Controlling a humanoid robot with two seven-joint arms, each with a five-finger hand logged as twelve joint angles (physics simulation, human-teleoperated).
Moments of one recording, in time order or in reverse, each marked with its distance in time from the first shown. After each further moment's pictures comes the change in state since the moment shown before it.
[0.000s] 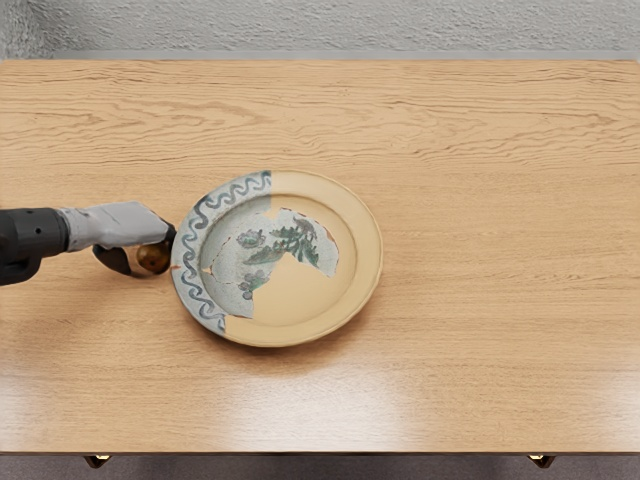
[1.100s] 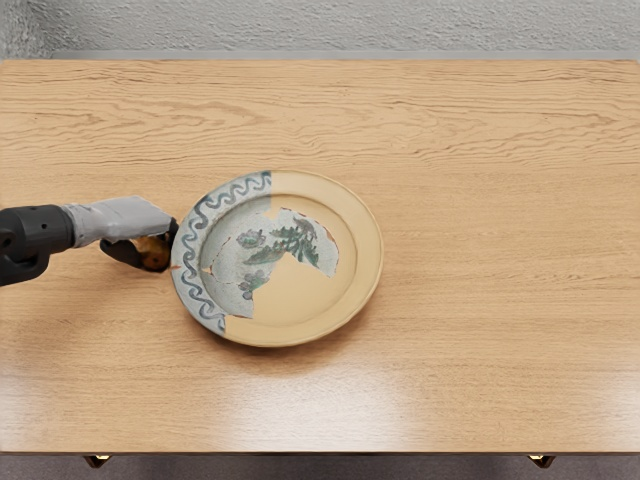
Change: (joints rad) left arm 0.015 -0.013 -0.020 0.006 -0.086 -0.006 0.023; right arm 0.000 0.000 0.000 0.000 0.000 0.000 0.000
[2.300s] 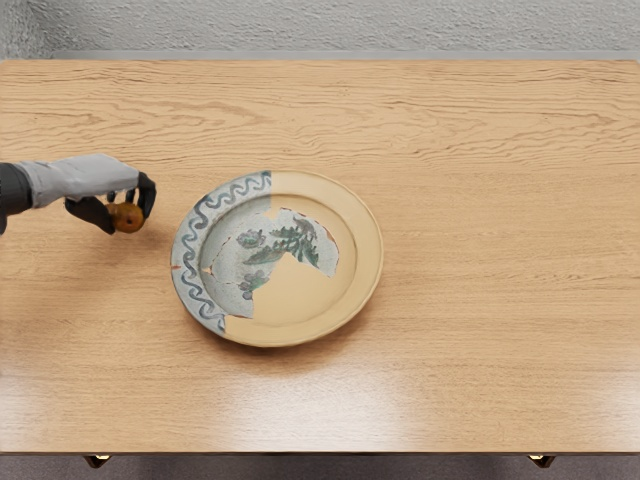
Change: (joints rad) left arm -0.113 0.127 -0.044 -0.041 -0.049 -0.089 -0.028; right arm 0.000 0.000 0.000 0.000 0.000 0.000 0.000
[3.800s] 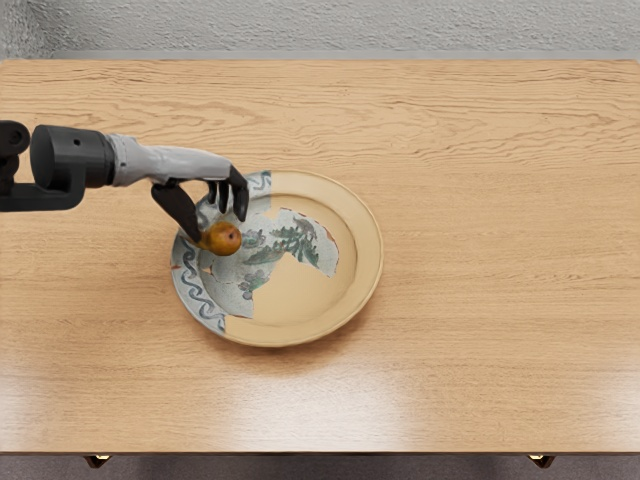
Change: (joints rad) left arm -0.207 -0.128 -0.010 -0.163 -0.256 -0.229 0.011; right arm 0.000 0.000 0.000 0.000 0.000 0.000 0.000
